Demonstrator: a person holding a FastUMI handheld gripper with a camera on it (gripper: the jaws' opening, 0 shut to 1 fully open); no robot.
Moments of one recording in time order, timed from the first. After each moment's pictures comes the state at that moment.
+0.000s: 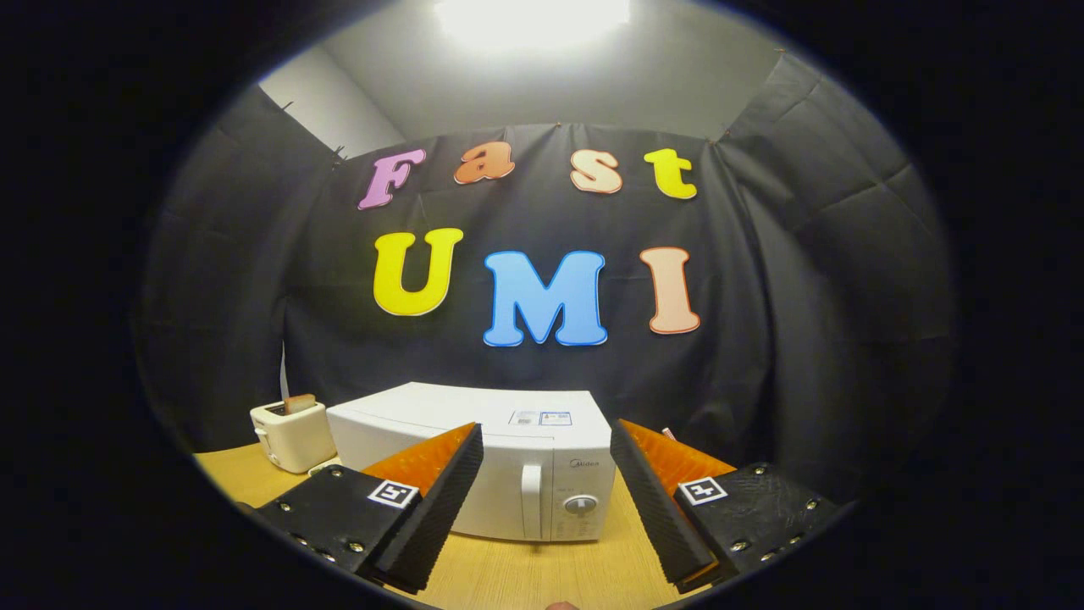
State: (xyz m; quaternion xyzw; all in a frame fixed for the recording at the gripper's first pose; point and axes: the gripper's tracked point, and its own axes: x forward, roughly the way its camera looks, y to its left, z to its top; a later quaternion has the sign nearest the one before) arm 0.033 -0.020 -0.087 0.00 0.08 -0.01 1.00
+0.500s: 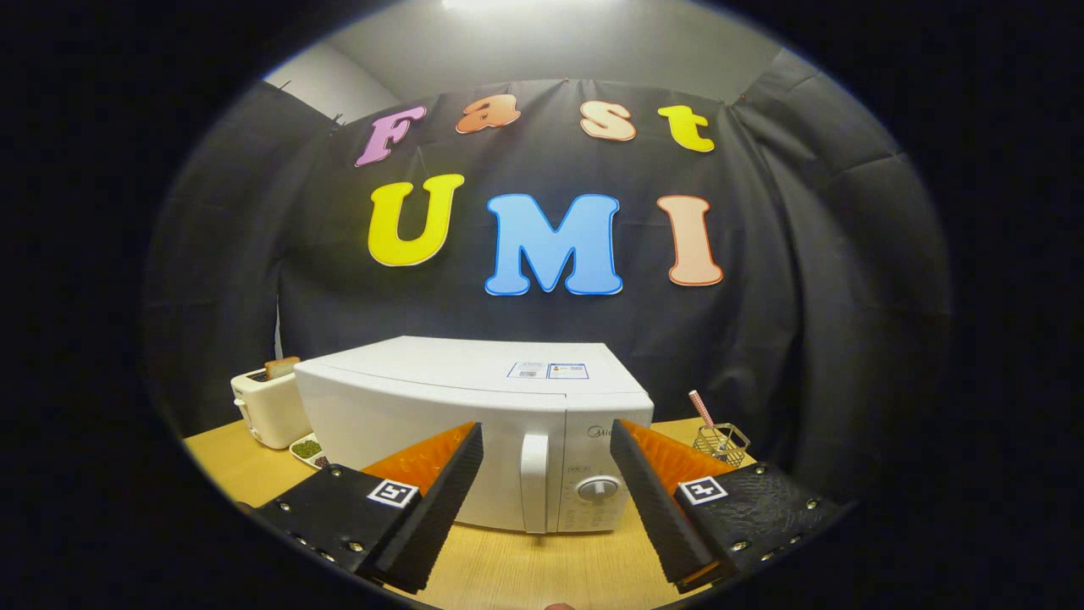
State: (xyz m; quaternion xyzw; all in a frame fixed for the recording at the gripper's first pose) arm 0.086 -0.013 -0.164 0.00 0.14 0.00 0.99
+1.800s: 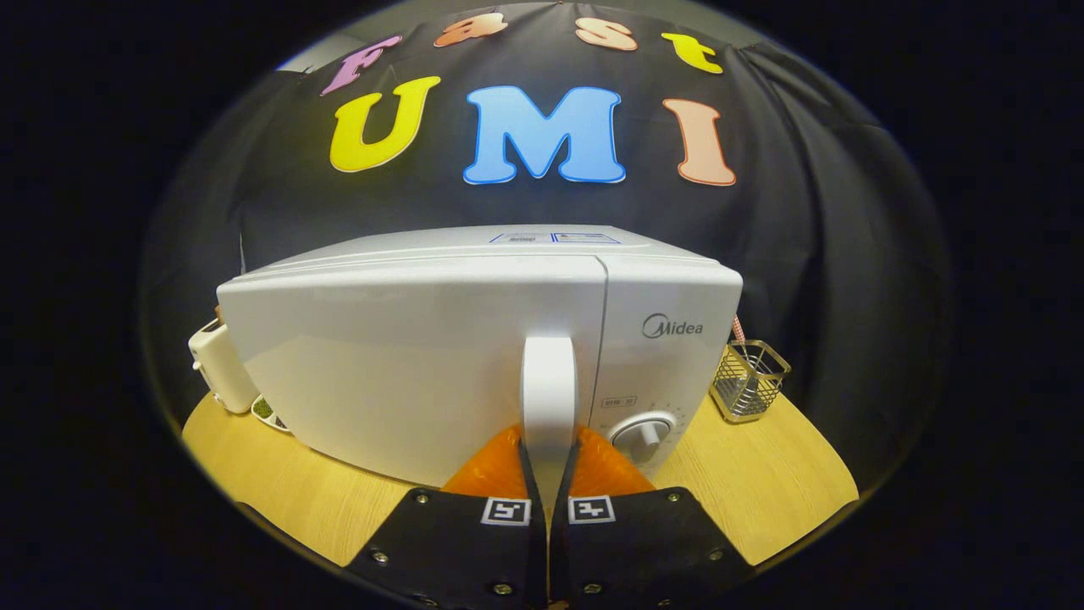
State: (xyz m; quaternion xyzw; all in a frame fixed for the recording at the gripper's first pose) arm 0.115 0.001 -0.270 0.01 0.30 -0.02 0.95
